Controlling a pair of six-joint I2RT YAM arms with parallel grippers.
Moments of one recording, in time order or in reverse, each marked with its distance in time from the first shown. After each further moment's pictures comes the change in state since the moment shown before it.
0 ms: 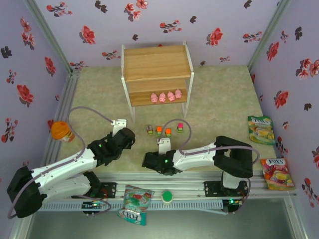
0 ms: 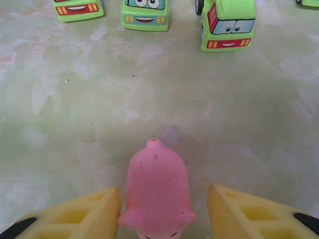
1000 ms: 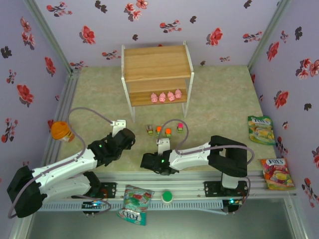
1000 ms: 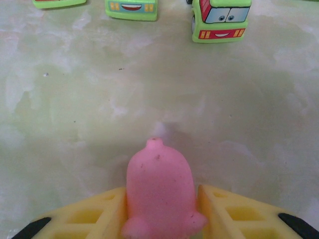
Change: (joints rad) left arm 0.000 0.003 -0.013 -0.001 -0.004 -0.019; right arm 0.004 0.055 0.043 -0.064 0.008 0.034
